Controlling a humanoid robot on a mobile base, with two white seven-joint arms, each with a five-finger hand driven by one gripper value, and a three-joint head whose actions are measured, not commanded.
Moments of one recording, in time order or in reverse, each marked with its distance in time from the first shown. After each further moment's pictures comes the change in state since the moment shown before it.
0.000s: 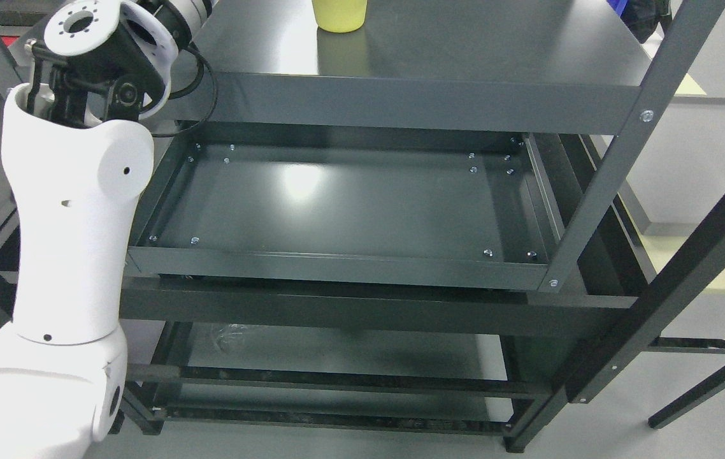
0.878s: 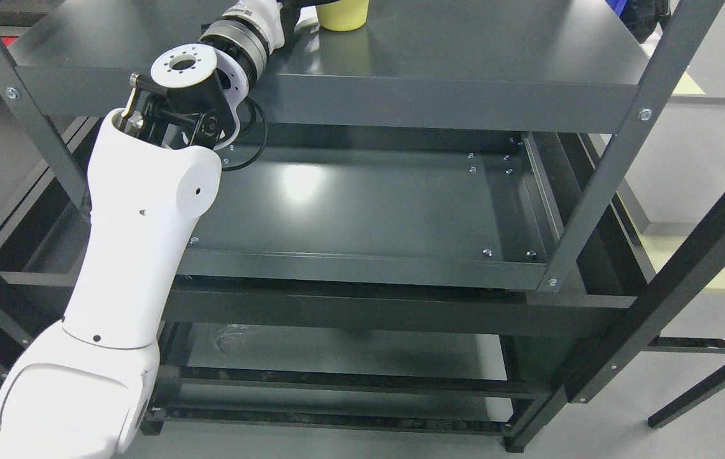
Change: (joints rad) left arm 0.017 -0.067 -0.112 0.153 -0.025 0.005 0.318; right arm 0.000 0.000 0.000 0.000 0.000 -0.002 0.000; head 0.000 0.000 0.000
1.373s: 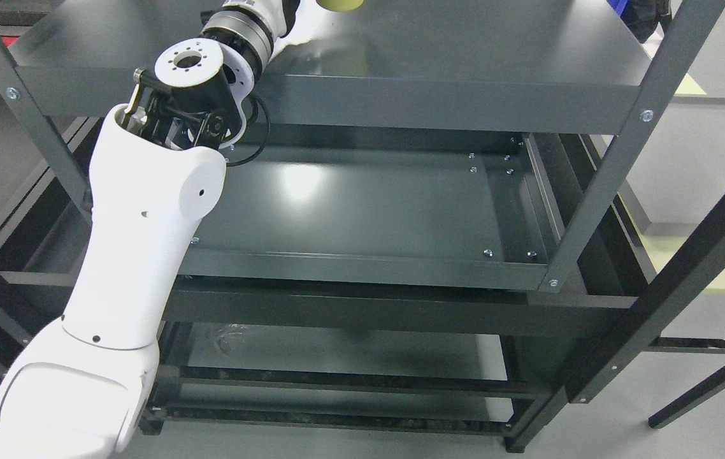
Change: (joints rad) left arm -0.005 0.000 -0.038 -0.020 0.007 -0.010 0.043; right arm 0.000 0.000 0.000 0.000 0.000 0.000 0.000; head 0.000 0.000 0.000
